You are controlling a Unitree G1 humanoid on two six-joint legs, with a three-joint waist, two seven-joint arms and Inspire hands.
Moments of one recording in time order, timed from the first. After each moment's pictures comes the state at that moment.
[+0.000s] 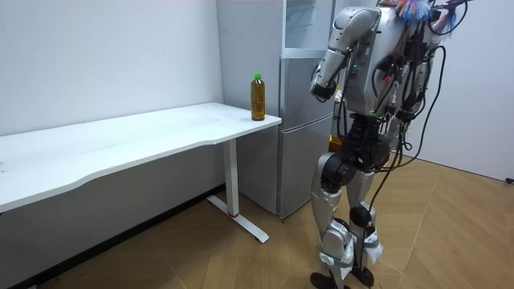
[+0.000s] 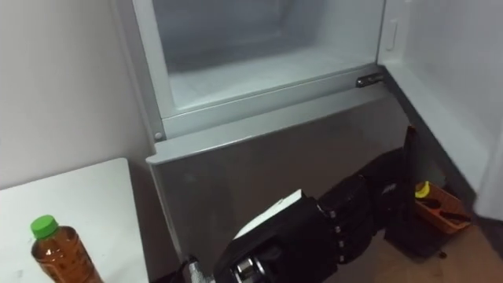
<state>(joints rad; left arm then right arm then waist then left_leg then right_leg) -0.28 0.11 -0.55 -0.28 -0.51 0.12 -0.39 0.01 -0.26 0.13 1.29 0.63 0.03 0.24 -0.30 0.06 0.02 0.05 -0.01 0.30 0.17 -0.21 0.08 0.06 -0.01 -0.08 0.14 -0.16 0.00</state>
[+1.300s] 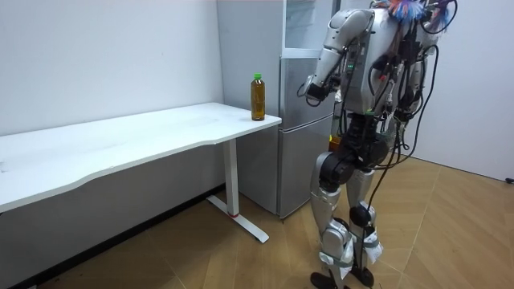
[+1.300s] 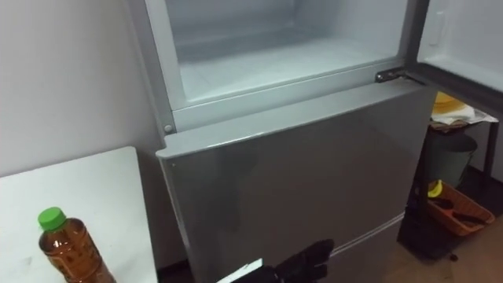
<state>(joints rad) -0.11 0.25 -0.51 -0.07 -0.28 0.13 -0.41 0.06 -0.26 0.13 1.24 0.77 0.05 0.43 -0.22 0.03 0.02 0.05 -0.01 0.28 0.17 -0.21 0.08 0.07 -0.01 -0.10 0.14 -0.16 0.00</state>
